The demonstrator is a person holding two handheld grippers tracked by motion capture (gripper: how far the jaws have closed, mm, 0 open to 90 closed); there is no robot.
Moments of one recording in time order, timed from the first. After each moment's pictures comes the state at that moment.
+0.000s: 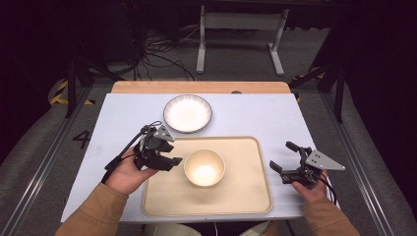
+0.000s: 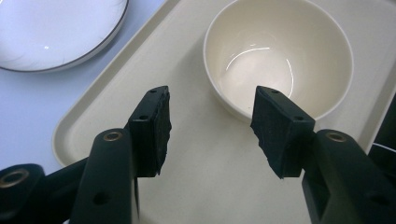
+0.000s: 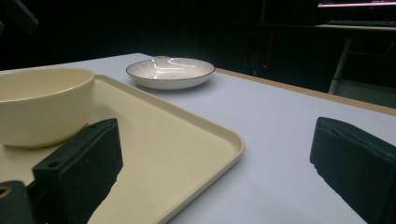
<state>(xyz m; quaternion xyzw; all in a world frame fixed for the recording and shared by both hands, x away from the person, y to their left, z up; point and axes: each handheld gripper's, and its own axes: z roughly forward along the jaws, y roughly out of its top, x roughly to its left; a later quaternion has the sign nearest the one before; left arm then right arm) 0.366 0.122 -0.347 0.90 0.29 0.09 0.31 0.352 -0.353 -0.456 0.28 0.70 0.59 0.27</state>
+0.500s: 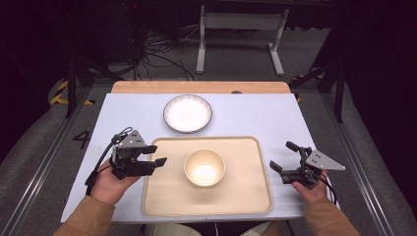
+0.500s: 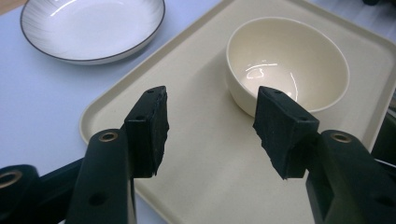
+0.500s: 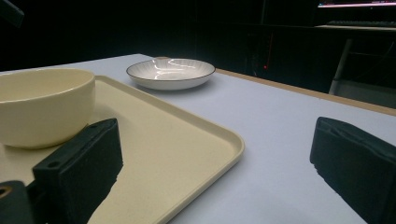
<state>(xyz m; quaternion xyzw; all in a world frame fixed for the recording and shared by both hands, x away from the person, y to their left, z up) 0.345 0.177 -0.363 0.85 0.31 0.11 0.41 0.352 -0.354 -0.456 0.28 0.70 0.59 0.27</state>
